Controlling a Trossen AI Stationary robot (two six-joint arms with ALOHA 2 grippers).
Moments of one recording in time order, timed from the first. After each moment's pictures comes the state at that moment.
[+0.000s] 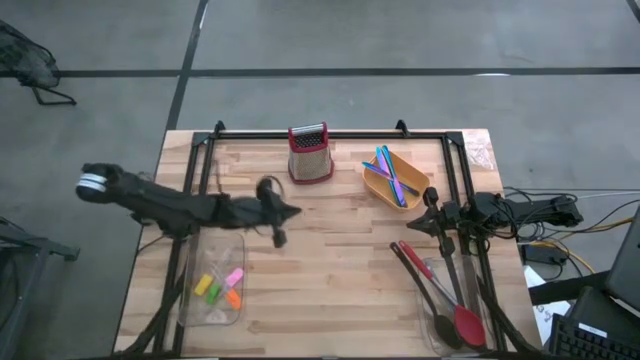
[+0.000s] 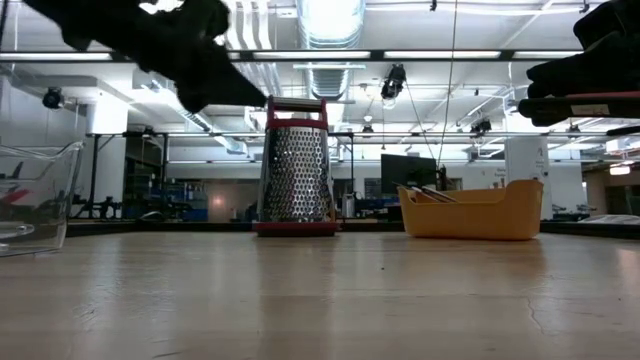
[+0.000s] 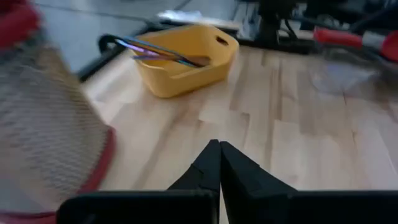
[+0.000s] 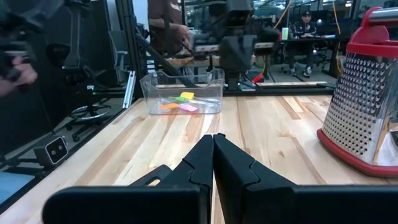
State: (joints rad) left arm -0.14 1.17 0.60 0.20 -0.39 -0.20; right arm 0.12 0.02 0.03 -0.03 -0.04 0.10
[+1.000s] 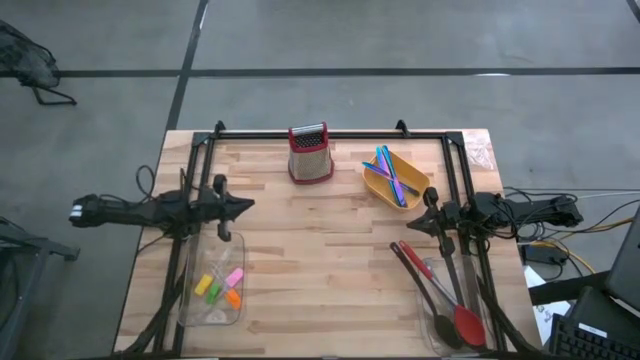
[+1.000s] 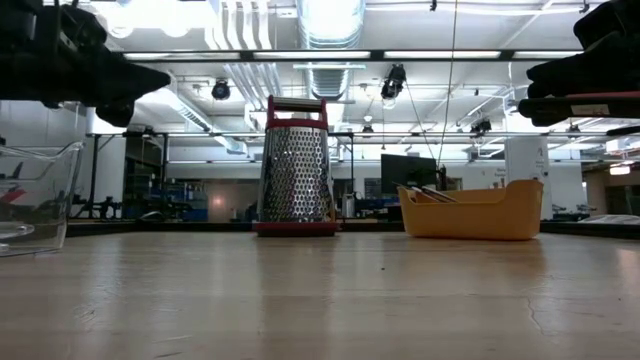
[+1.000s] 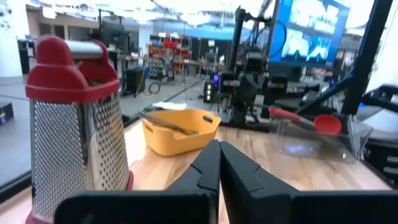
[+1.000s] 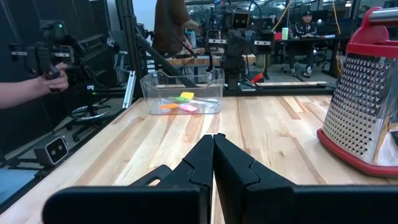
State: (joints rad) left arm -0.06 0.18 0.03 0.18 -0.25 -0.08; right arm 0.12 0.02 0.03 -0.03 -0.04 0.10
